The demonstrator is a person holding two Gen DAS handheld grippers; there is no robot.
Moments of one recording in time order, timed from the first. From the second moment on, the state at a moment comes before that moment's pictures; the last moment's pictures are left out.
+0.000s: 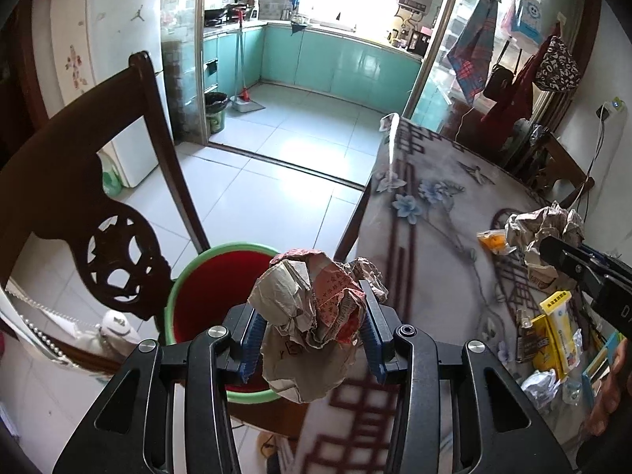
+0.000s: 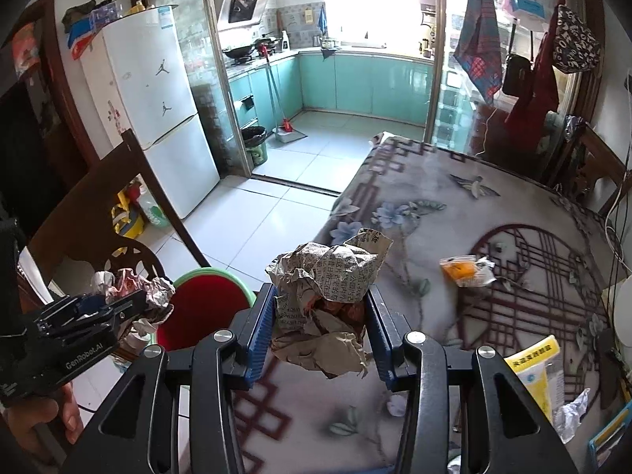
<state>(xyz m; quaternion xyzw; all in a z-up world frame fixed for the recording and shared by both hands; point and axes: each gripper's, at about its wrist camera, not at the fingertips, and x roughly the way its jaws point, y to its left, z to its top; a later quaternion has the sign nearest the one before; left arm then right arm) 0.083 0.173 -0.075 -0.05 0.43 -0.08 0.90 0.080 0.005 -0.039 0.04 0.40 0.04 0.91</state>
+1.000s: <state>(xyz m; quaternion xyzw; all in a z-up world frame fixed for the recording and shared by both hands) 0.111 0.261 -0.143 -0.06 0.50 -0.03 0.86 0.126 0.123 -0.107 0.03 0.48 0.11 0.87</state>
